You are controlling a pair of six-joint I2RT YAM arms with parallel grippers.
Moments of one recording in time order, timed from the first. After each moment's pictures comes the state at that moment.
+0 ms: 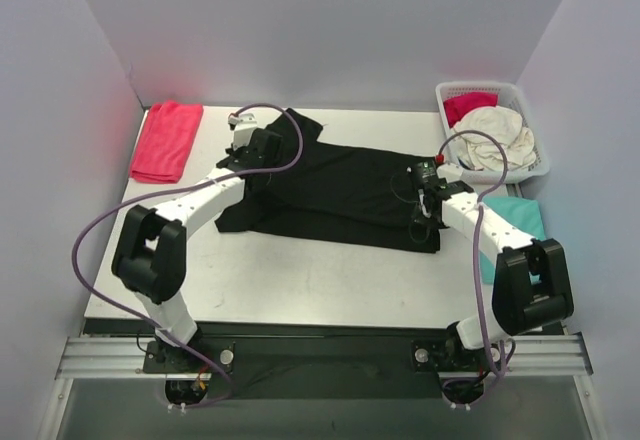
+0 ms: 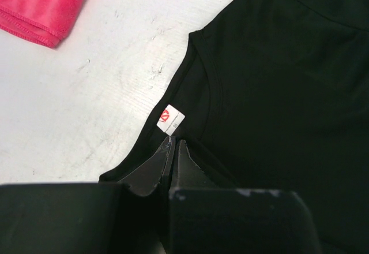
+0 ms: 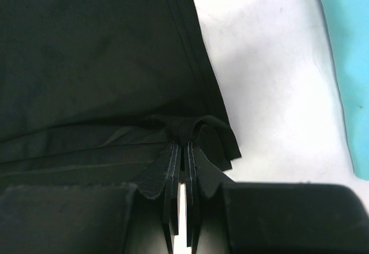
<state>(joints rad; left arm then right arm) -0.49 1.71 1.30 -0.38 -0.75 -0.51 0.28 1.46 0.91 -0.60 0.45 0.61</state>
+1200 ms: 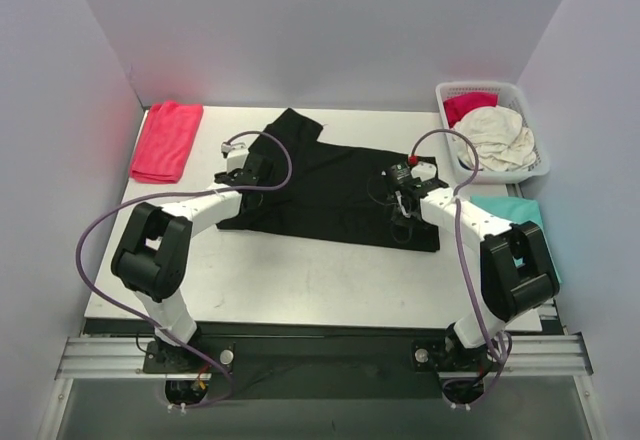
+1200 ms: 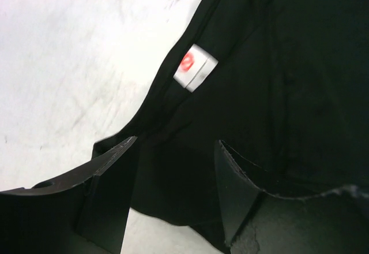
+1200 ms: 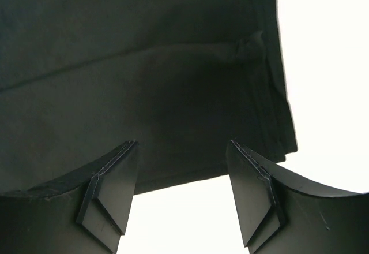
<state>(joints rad) -0.44 1.77 1.13 -0.31 -0.66 -0.59 0.41 1.59 1.00 -0.60 0.44 0.64</state>
